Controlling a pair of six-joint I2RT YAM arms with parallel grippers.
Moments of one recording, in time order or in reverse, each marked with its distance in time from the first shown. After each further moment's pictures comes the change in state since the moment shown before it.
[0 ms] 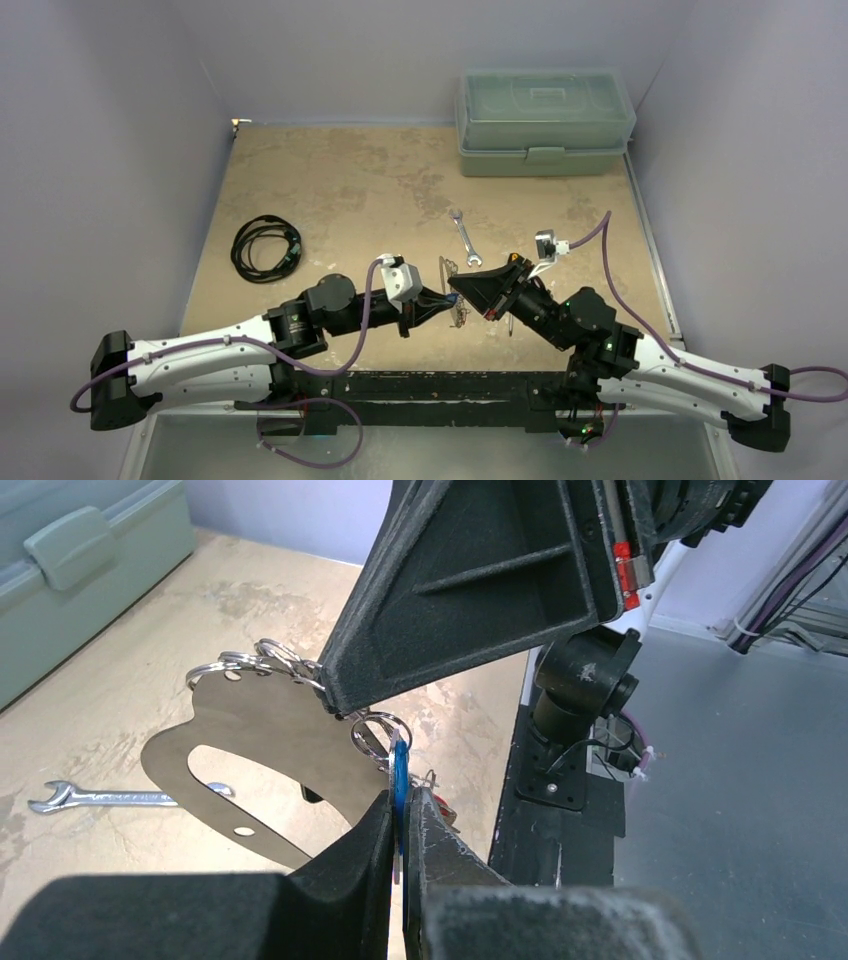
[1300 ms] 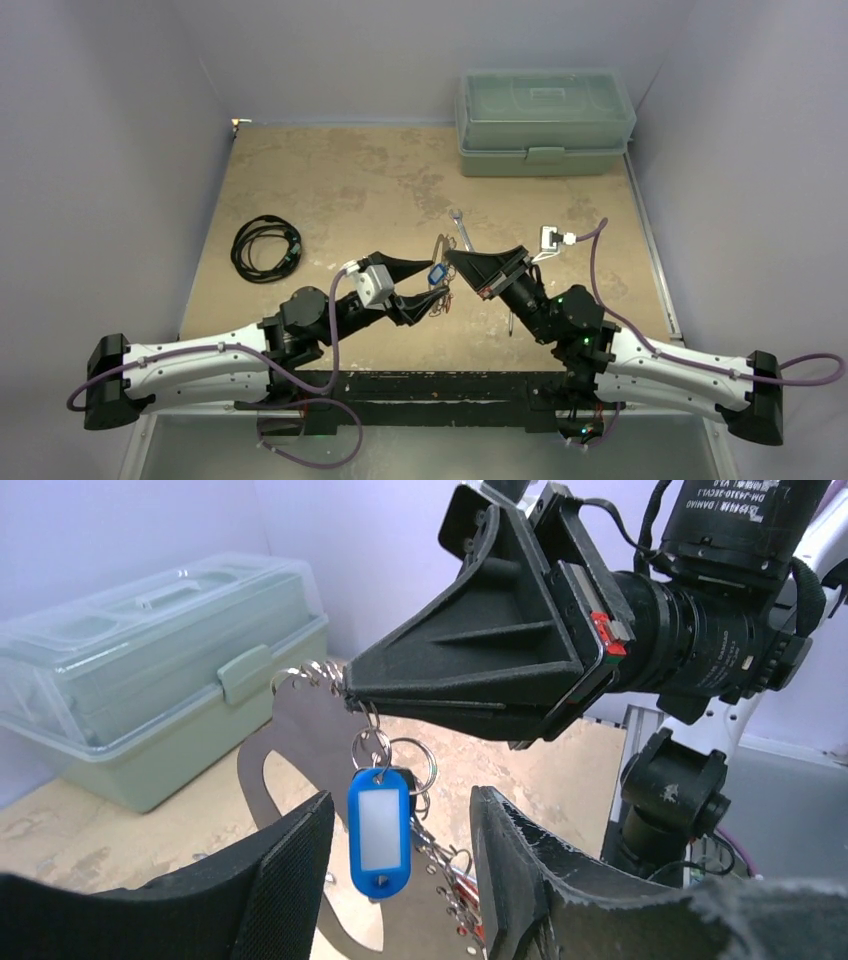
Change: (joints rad) left arm -0.045 -0.081 -0.083 0.253 -0.248 0.134; right arm -0.007 0.136 -0.037 0.316 0.165 0.293
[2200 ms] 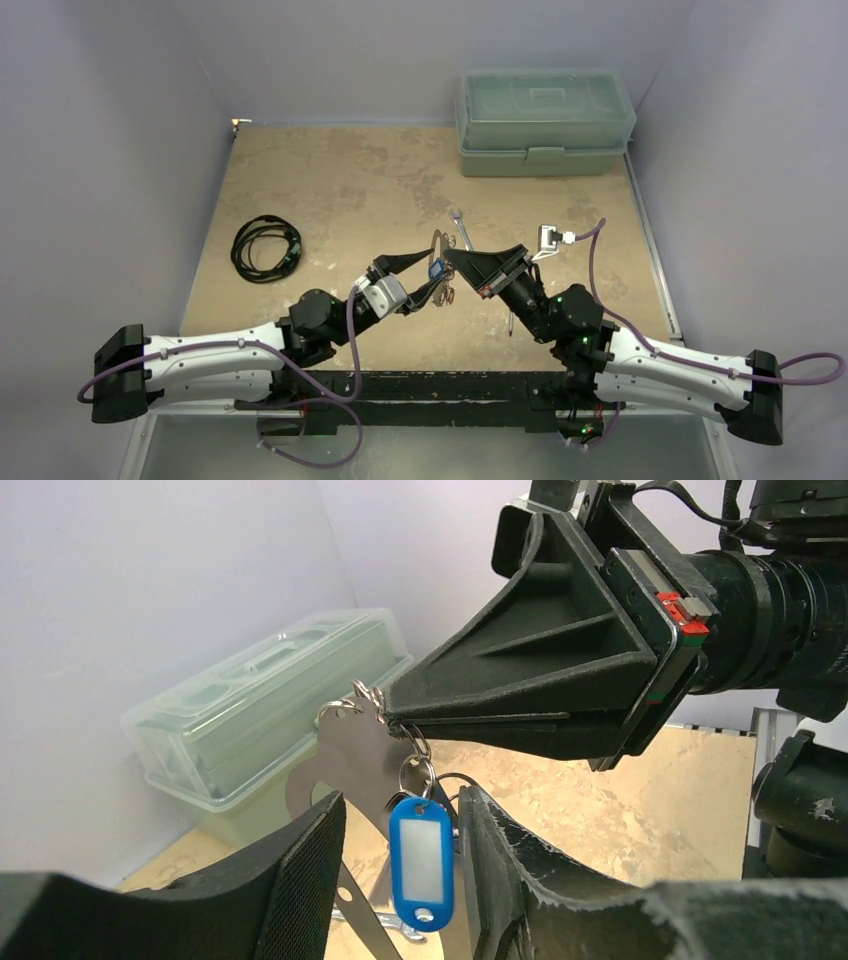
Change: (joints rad) left arm 0.000 0.106 -0.041 0.253 -0.068 0.250; right arm 0.000 0.016 0.008 0.014 -0.005 0.048
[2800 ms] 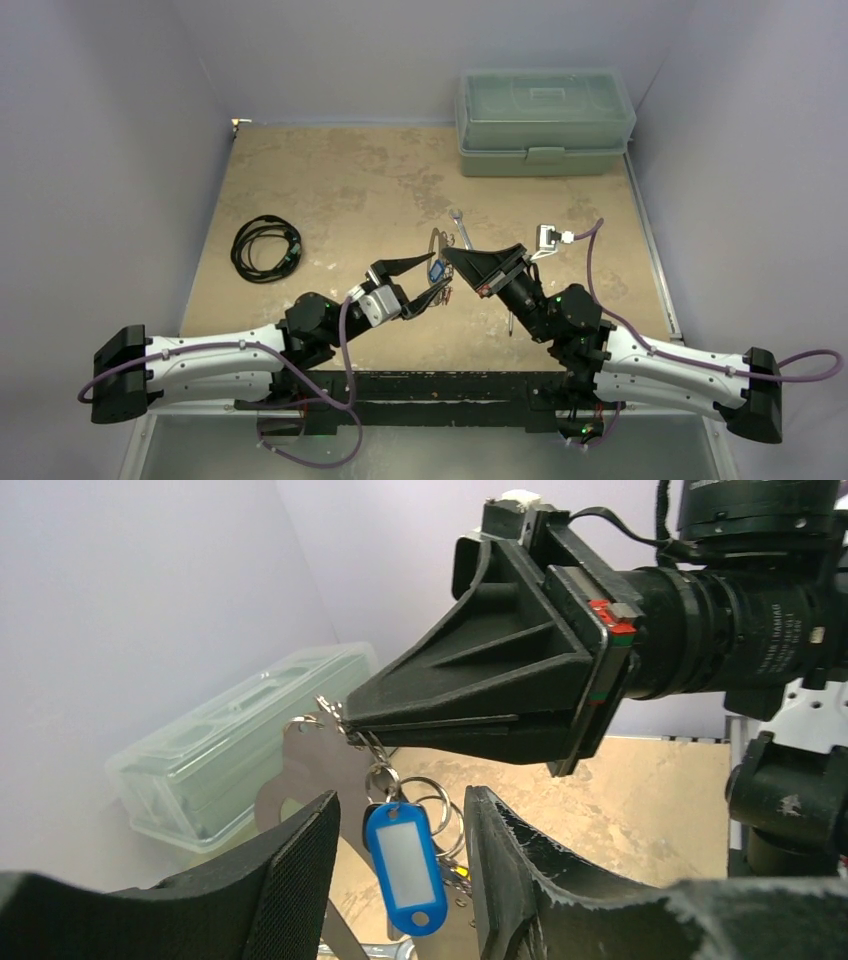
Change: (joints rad) left arm 0.000 0.006 -0.038 0.097 0.069 0.042; right arm 0.000 0.021 0.000 0.041 0.000 0.007
